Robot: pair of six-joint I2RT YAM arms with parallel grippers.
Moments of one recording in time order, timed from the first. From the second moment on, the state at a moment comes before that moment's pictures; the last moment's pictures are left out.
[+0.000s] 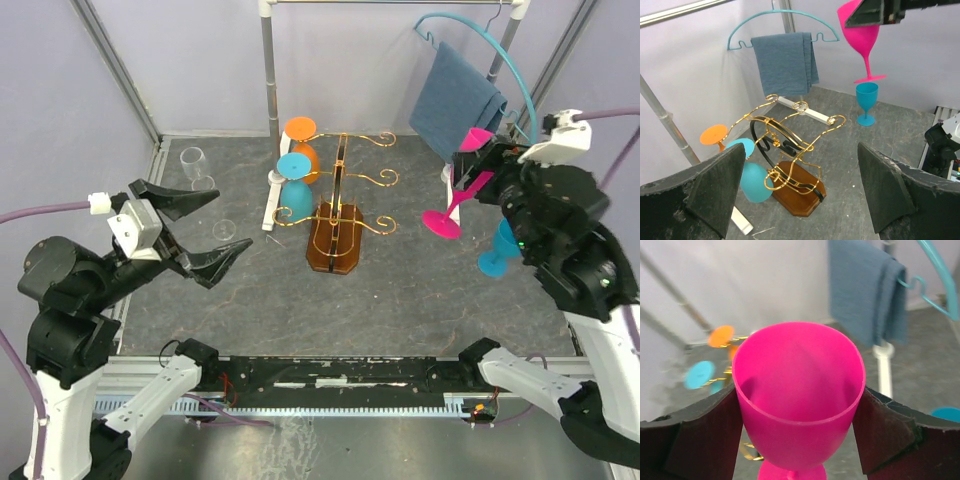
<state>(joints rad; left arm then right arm) -0.41 0.69 1.46 -0.59 0.55 0.09 0.54 0.98 1.65 -0.75 0.39 0.39</state>
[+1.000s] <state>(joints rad) -0.41 0.71 1.15 -0.46 0.20 -0.11 0.54 1.41 0.66 0.73 0.84 -0.11</state>
